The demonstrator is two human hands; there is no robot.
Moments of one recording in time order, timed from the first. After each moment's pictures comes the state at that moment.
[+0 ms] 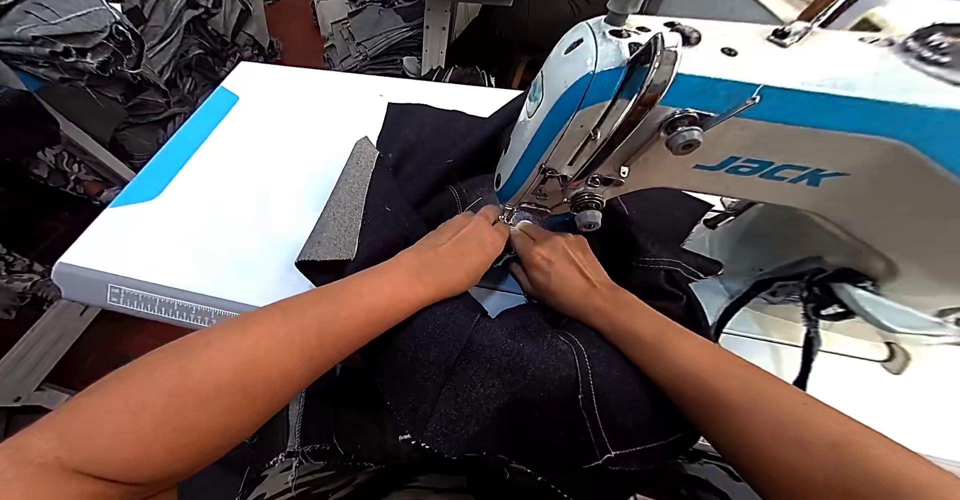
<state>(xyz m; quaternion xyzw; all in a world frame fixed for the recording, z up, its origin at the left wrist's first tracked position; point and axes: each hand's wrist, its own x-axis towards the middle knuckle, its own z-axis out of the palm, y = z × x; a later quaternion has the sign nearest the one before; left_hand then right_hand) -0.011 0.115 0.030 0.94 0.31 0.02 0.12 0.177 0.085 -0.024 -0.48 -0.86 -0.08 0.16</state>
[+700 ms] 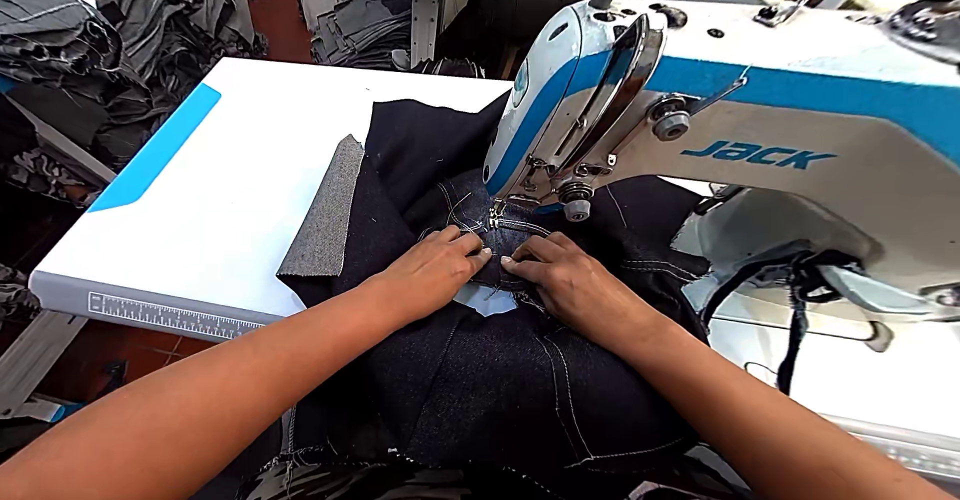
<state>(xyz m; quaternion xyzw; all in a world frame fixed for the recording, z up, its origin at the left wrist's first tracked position) -0.034 0.109 -0.017 0.96 0.23 0.09 0.09 0.198 0.052 -0.026 -0.45 -0.88 -0.02 0.16</state>
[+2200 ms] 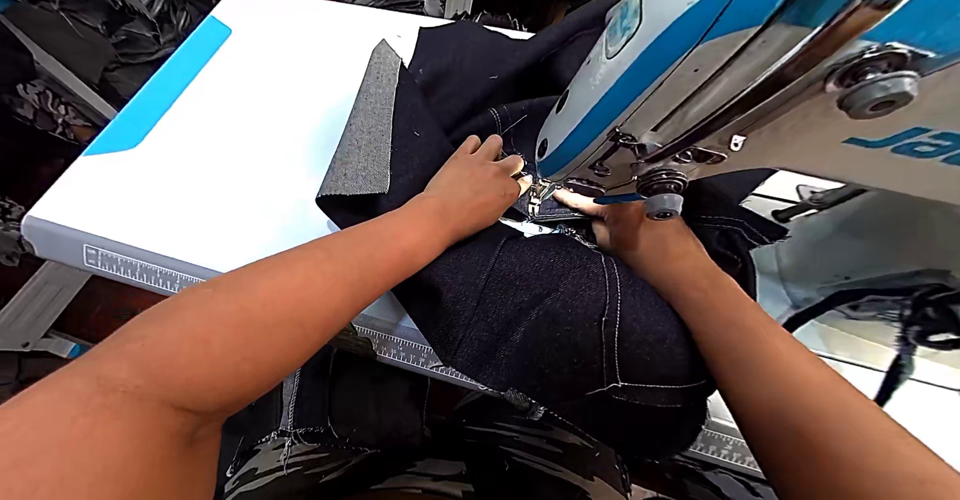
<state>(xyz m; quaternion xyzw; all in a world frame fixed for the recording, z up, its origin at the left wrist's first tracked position) -0.008 0.172 0.001 0.95 0.31 -0.01 -0.05 0.235 0.120 -0.042 -0.58 -0.80 0.00 0.15</state>
